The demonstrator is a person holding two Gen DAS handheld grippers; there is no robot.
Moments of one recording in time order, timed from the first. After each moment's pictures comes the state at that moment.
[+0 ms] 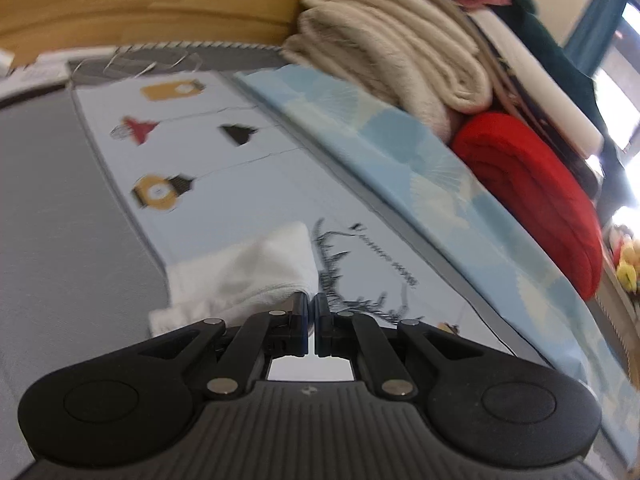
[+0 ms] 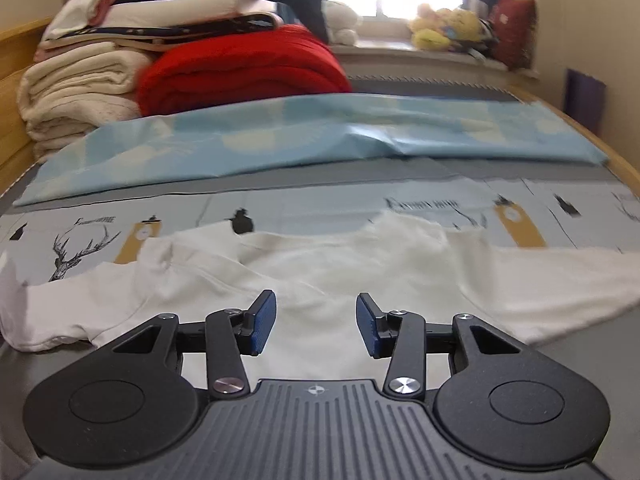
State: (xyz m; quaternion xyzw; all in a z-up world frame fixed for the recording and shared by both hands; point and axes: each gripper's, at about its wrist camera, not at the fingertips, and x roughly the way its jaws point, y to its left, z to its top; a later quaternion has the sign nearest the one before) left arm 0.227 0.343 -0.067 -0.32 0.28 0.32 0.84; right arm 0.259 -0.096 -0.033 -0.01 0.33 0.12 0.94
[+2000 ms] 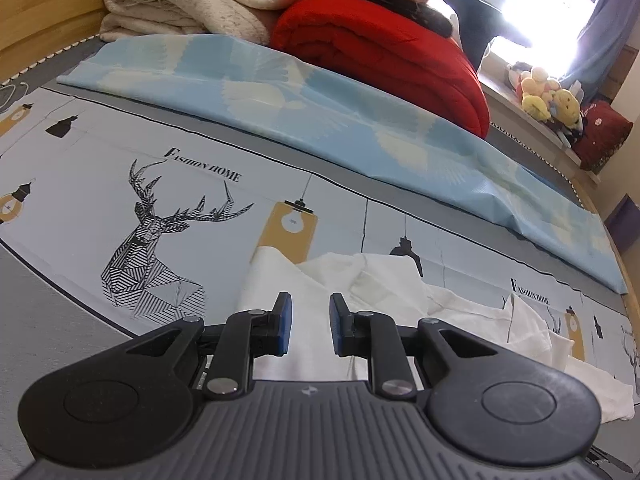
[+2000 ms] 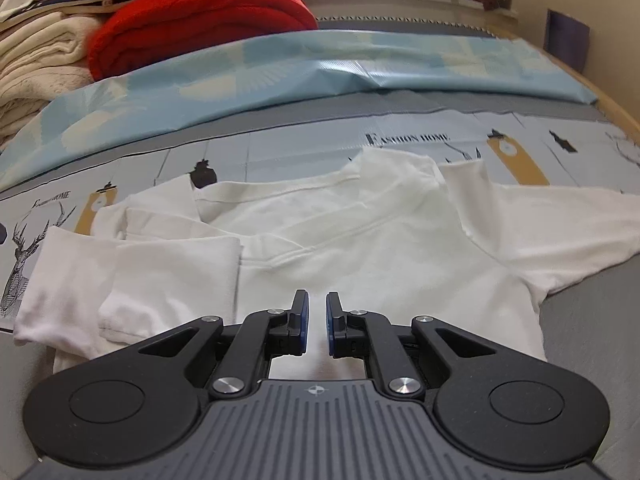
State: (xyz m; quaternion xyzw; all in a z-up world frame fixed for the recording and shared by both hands) left arm 0.300 0.213 -0.053 -0.21 0.39 0.13 0.89; right arm 0.292 -0.086 -0.074 0.01 0.42 0.06 0.91
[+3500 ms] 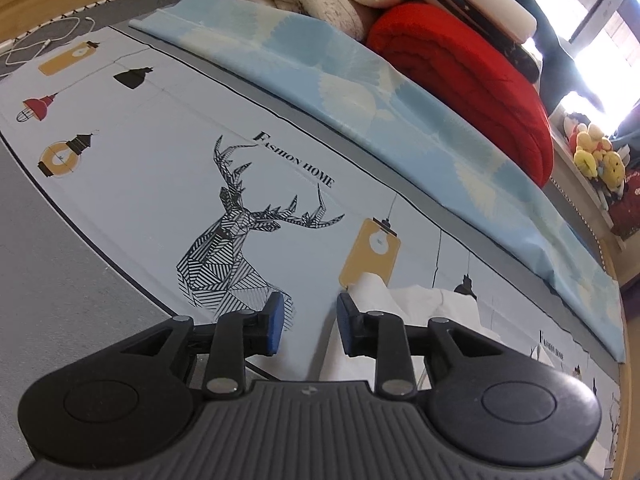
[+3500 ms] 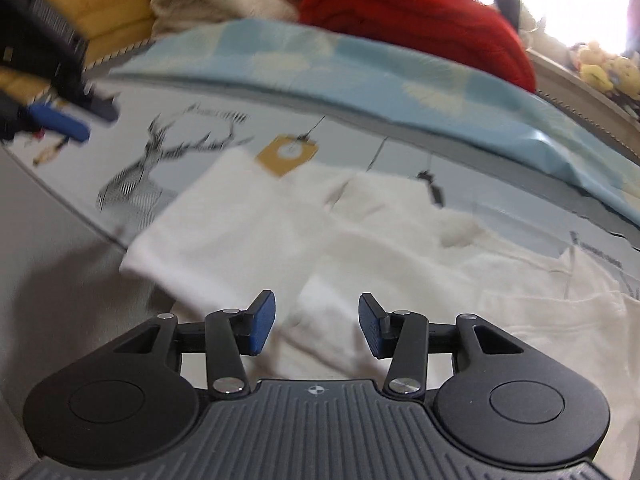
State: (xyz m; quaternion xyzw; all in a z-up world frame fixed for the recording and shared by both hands) left arm 0.284 0.306 -0.067 -0.30 0.40 0.19 0.84; right arm 0.273 0.075 -0.101 -0.16 0.37 0.27 0.87
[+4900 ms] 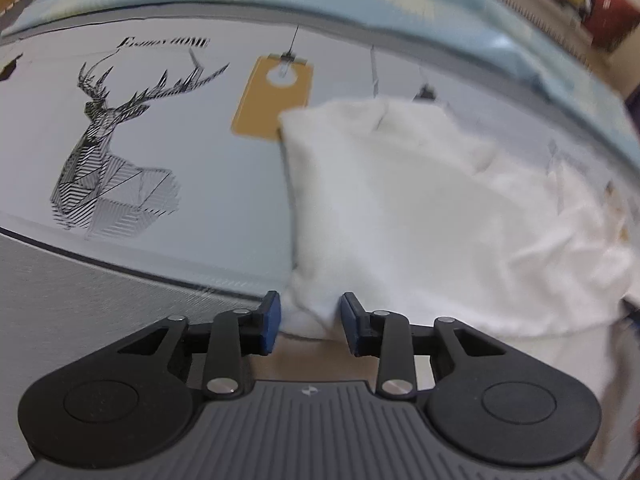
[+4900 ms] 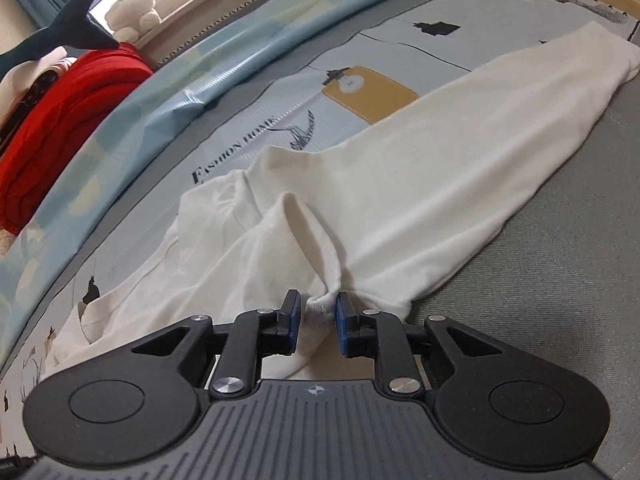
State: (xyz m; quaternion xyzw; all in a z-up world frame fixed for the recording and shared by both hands) left arm 0.327 0.190 -0.153 -0.14 0.55 0.09 0.82; right arm 0.338 -0.269 -0.112 0.25 0.44 -0.04 0.87
